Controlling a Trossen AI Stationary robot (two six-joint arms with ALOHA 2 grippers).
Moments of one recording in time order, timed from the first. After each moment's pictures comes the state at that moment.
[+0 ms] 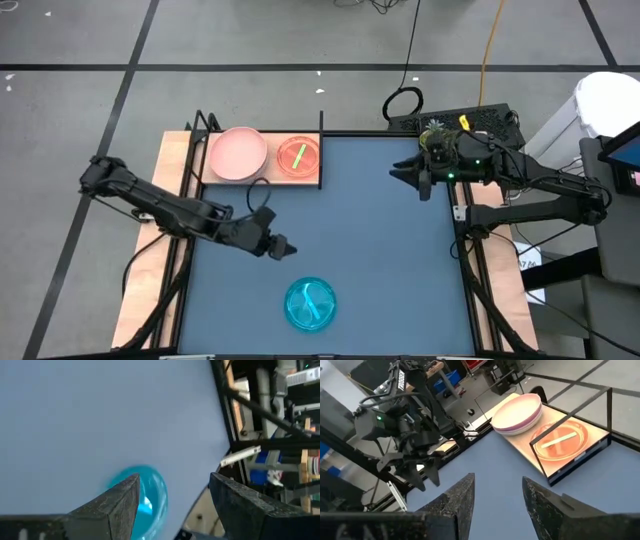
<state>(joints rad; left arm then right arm) -0.36 1.27 0.93 -0.34 -0.19 -1.44 -0.18 0.82 1.02 -0.51 0.00 0.55</state>
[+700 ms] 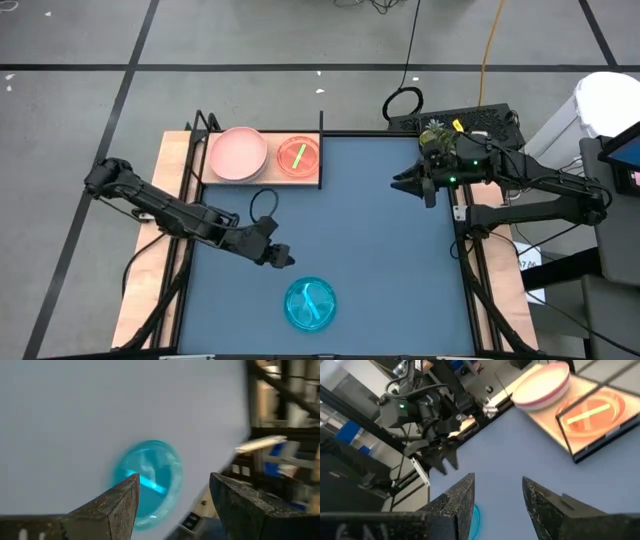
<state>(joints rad) -0.39 1.33 0.93 -0.38 -0.12 -1.54 -0.18 0.82 1.01 -0.58 -0.16 0.60</state>
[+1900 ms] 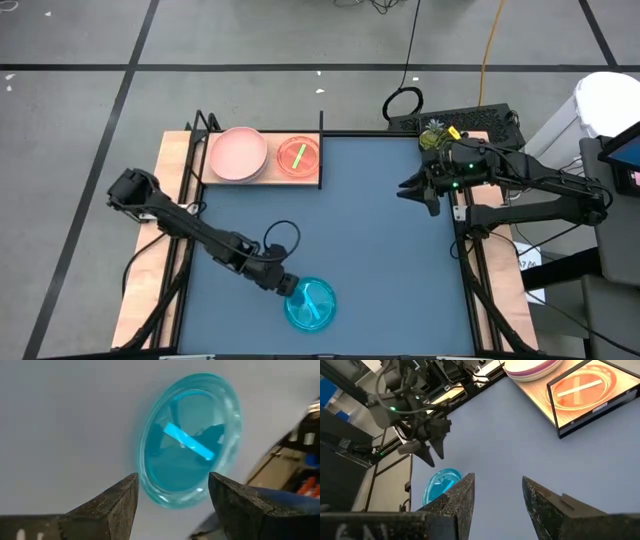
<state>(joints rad) -0.48 1.61 0.93 -0.28 0.04 -1.59 -0.18 0.81 1.01 -0.73 -0.19 0.48</state>
